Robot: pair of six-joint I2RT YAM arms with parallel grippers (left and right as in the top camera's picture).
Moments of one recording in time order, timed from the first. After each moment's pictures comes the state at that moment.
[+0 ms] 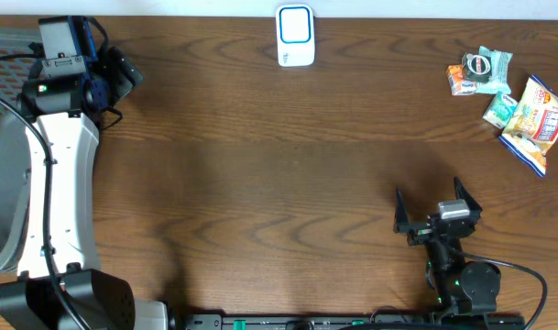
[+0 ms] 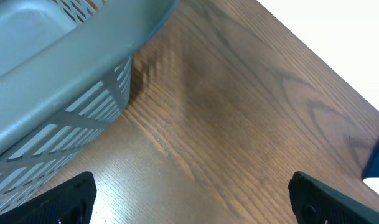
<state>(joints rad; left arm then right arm) 0.16 1.60 1.57 -0.89 -0.15 -0.55 0.05 0.02 0.01 0.01 -0.10 -0.13</state>
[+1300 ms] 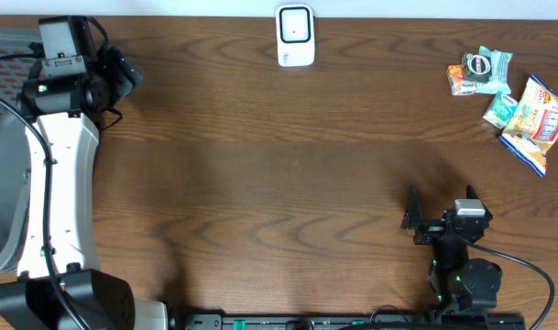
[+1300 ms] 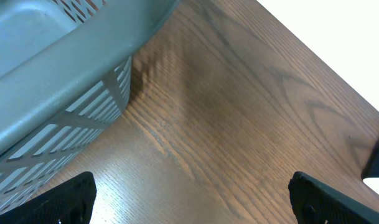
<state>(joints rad) 0.16 1.60 1.57 -0.89 -0.15 -0.55 -0.01 0.01 0.01 -0.07 -0.01 -0.02</state>
